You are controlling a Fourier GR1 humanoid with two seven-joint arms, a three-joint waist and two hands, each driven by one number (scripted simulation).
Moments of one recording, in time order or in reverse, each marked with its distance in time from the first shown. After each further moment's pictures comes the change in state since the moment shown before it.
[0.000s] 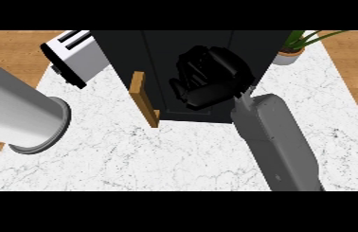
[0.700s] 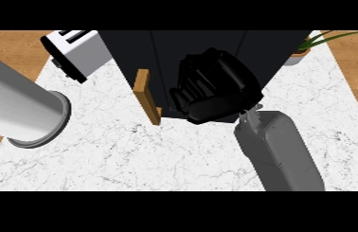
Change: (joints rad) left arm -0.007 0.034 -0.083 -0.023 -0.061 0.094 -0.074; right arm 0.100 0.017 0.039 -0.178 0.057 -0.198 0.018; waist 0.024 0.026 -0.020
